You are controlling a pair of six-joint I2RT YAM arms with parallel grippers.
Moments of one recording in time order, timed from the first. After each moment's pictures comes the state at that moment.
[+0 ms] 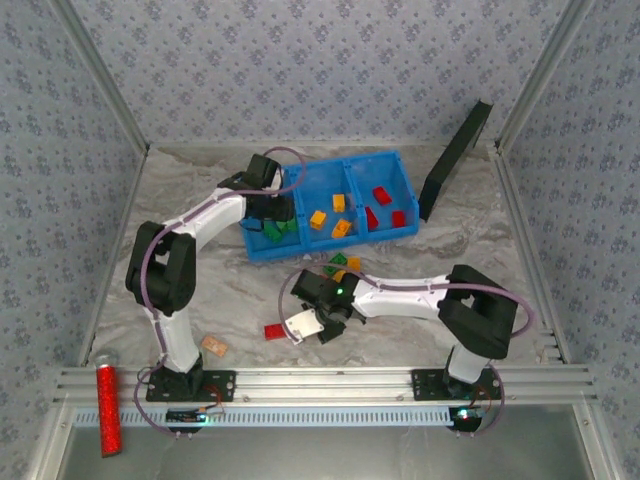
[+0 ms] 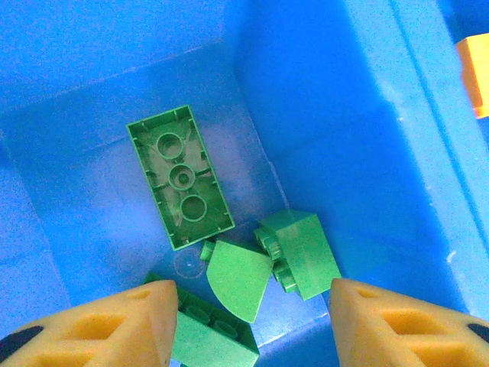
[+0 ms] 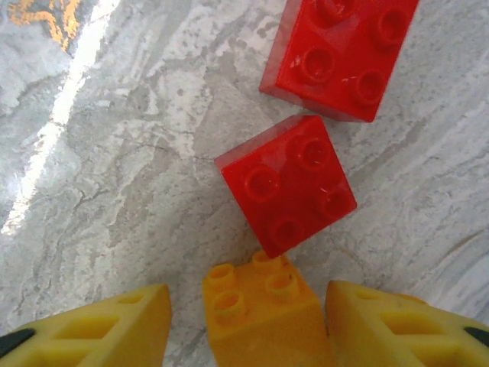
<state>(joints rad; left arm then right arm) -0.43 1.87 1.41 -0.55 0.04 -0.27 1.14 1.69 1.00 -0.54 -0.04 -0.96</state>
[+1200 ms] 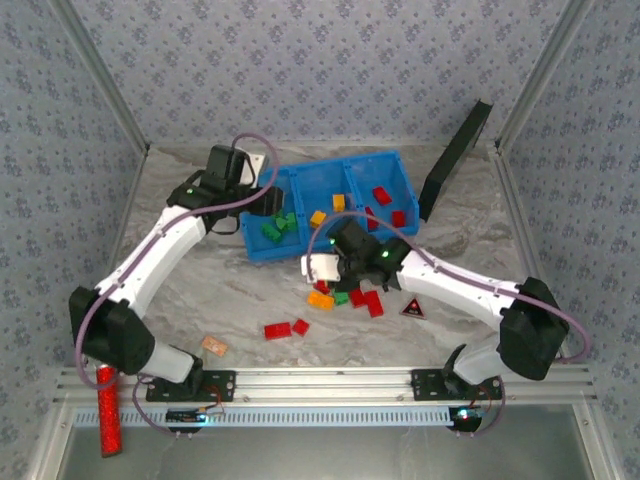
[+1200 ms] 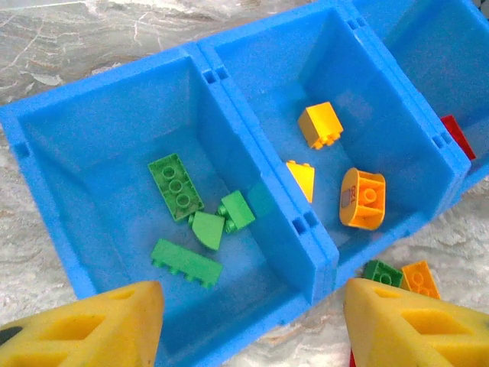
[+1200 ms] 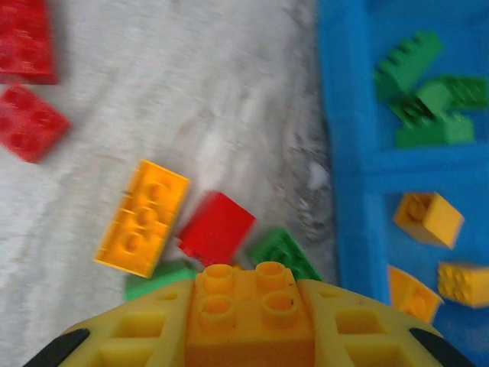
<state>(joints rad) -0.43 1.42 1.34 -0.68 0.09 -0.18 0.85 1.43 1.06 -0.56 -0.06 -0.83</state>
